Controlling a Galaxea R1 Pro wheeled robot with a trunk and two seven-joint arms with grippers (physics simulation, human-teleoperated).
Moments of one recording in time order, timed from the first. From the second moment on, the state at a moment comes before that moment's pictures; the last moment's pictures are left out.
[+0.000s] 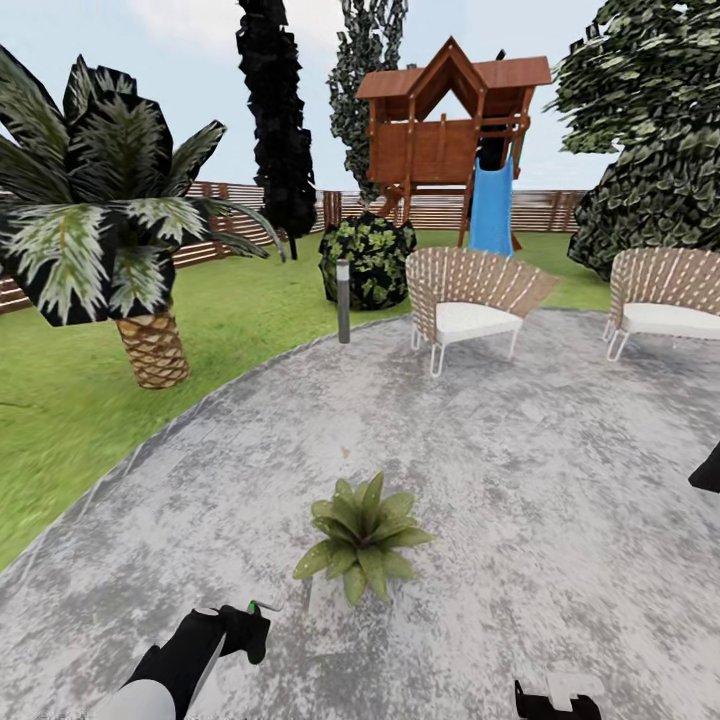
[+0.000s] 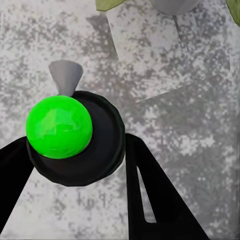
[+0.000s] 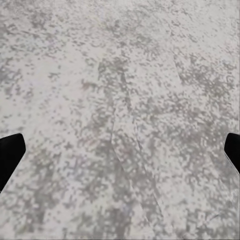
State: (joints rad) left arm -0.56 -0.04 0.29 -0.42 -0.55 0.28 -0.32; right arm -0.36 -0.06 -0.49 -0.21 0.47 -0.37 -0.10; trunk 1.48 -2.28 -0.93
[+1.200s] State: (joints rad) left arm -0.55 -0.04 0.29 -0.42 -0.55 0.28 -0.32; right arm -0.36 -0.06 -0.49 -0.21 0.47 -0.37 -0.10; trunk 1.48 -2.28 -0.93
